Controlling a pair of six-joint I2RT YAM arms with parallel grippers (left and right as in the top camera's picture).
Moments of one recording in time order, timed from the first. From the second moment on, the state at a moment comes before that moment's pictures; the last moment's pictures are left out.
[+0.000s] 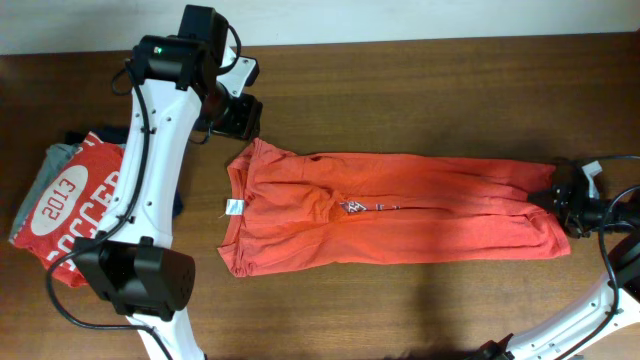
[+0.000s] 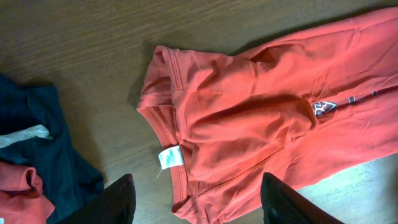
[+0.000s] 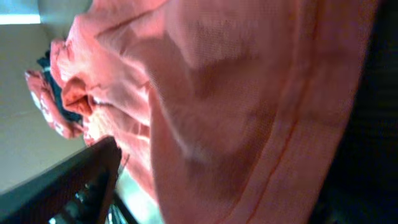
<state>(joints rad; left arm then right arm) -0.19 2.01 2.17 -1.47 0.12 0.11 -0.87 2.26 1.51 -1.19 -0.82 -0.60</state>
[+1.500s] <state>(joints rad) 0.01 1.81 2.32 -1.47 0.12 0.12 -0.39 1.90 1.99 -1.37 -0.22 -0.07</state>
